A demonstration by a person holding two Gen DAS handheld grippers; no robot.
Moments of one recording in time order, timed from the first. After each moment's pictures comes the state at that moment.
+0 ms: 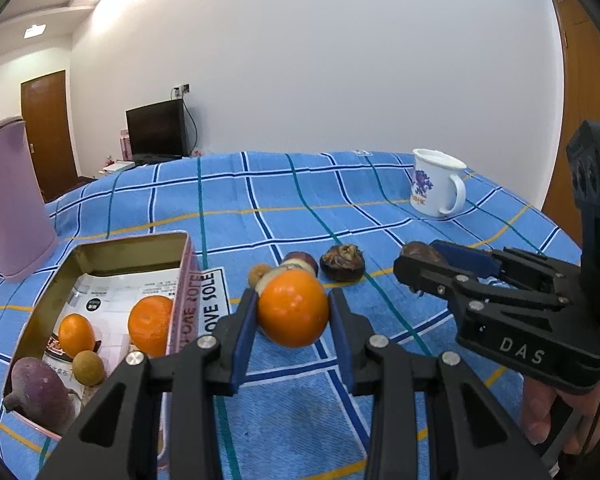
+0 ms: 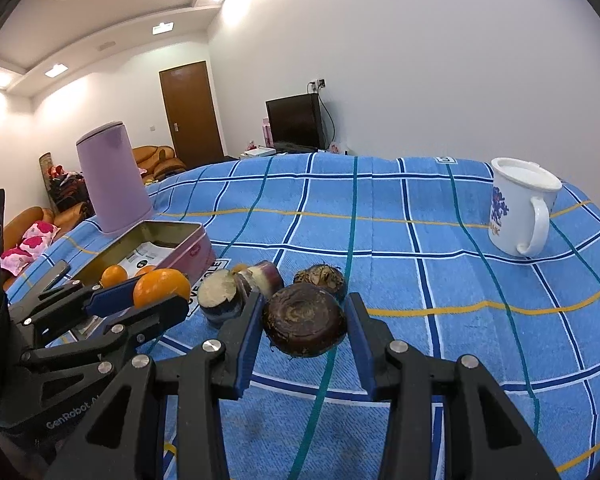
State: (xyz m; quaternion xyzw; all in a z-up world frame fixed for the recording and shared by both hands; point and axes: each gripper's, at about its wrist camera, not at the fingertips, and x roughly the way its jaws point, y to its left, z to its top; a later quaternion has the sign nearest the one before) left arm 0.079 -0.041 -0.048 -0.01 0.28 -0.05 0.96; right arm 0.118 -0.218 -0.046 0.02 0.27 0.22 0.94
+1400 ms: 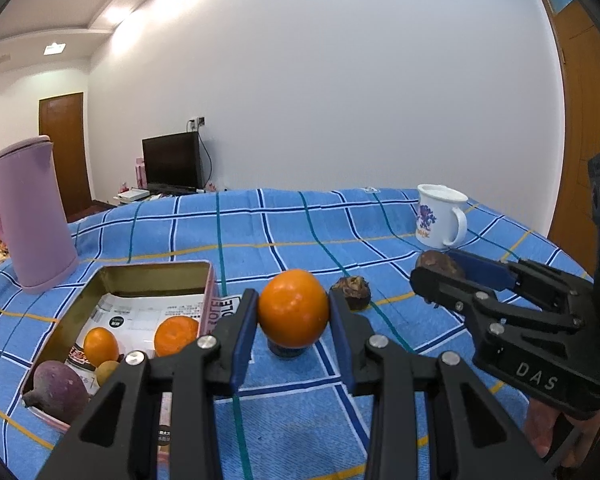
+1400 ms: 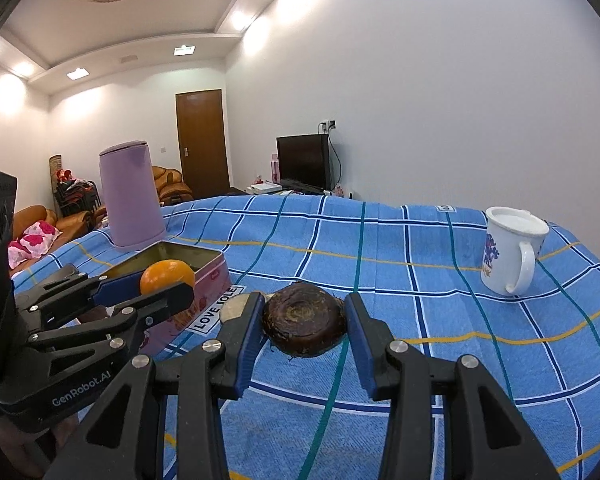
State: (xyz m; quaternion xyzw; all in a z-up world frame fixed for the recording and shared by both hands) left arm 0.056 -0.037 -0.035 -0.01 0.21 -0.03 0.98; right arm 0.083 -0.215 -0.033 0.00 0.19 0.23 0.96
